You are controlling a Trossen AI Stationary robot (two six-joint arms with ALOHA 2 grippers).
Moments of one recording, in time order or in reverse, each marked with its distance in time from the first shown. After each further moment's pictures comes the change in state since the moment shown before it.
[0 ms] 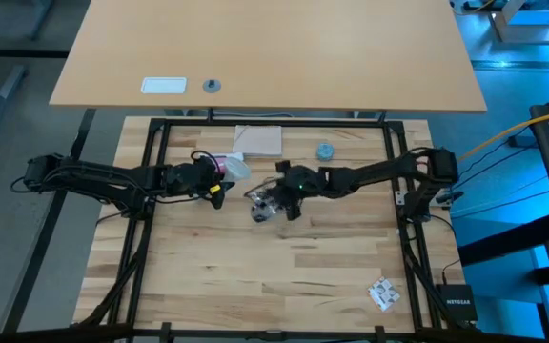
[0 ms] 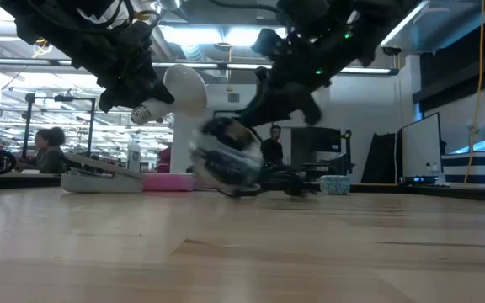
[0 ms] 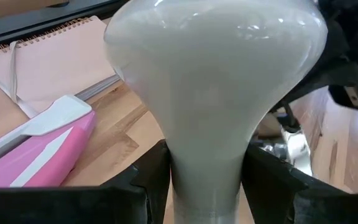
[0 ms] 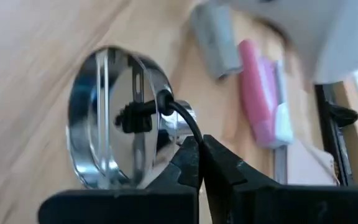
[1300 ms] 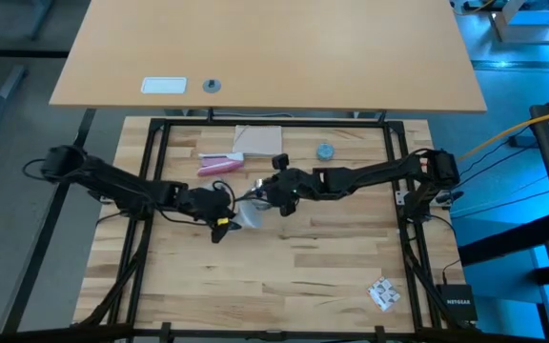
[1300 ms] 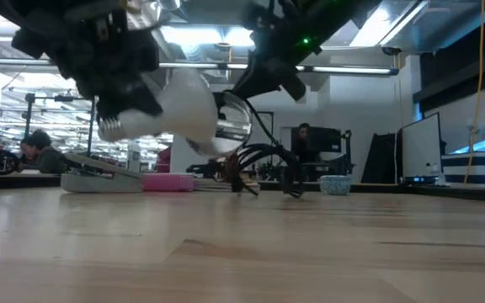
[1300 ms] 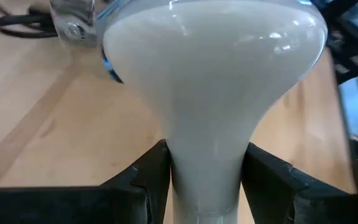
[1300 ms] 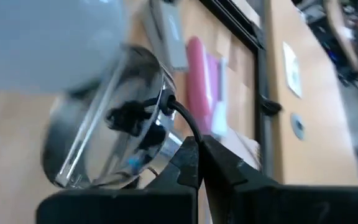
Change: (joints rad) left arm -0.199 0.243 0.000 0.153 0.304 -0.075; right arm 0.059 0.005 0.192 -0.193 0.266 -0.055
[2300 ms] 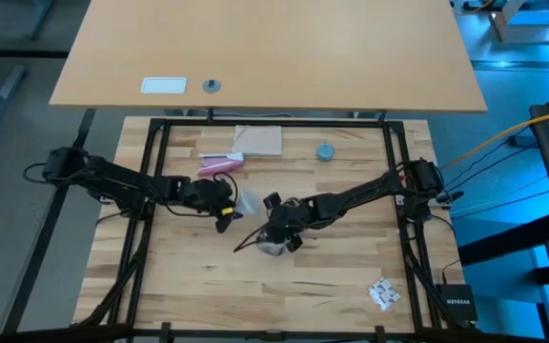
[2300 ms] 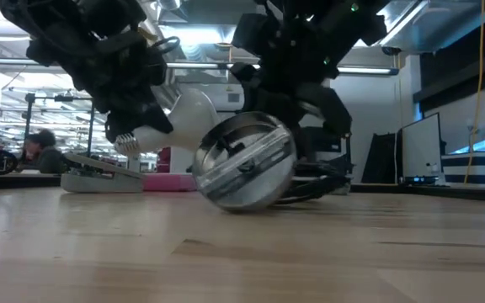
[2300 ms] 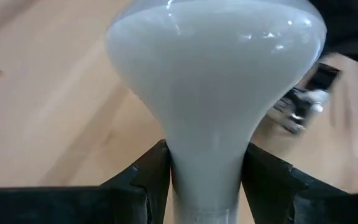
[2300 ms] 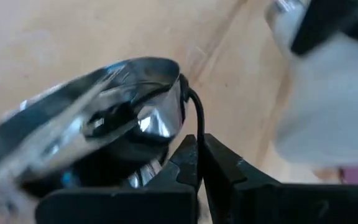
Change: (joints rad) left arm 0.107 0.019 0.000 -0.017 0.004 0.031; right arm 0.146 0.160 0.002 -0.067 -0.171 0.081
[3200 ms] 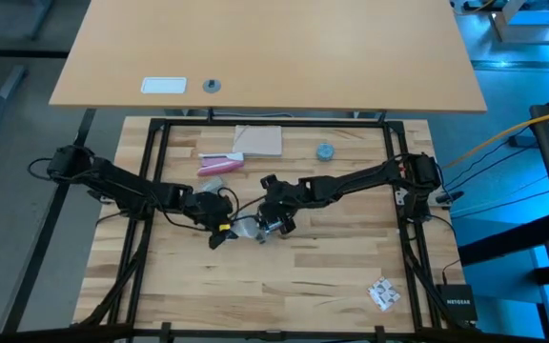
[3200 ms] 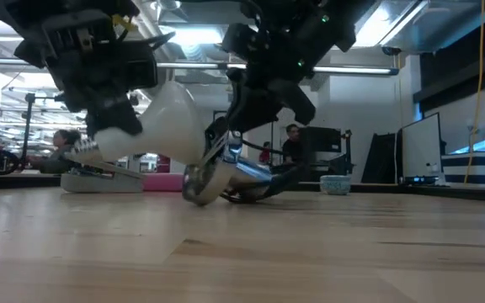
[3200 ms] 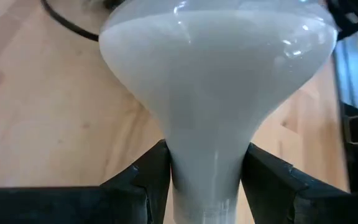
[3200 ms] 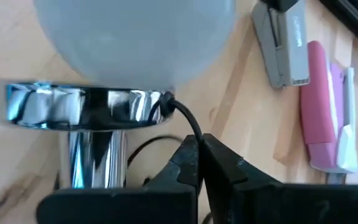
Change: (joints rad) left arm -0.101 0.057 0.000 0.003 0.130 -0.032; right arm -0.114 -0.006 0.061 -0.003 -0.101 -0.002
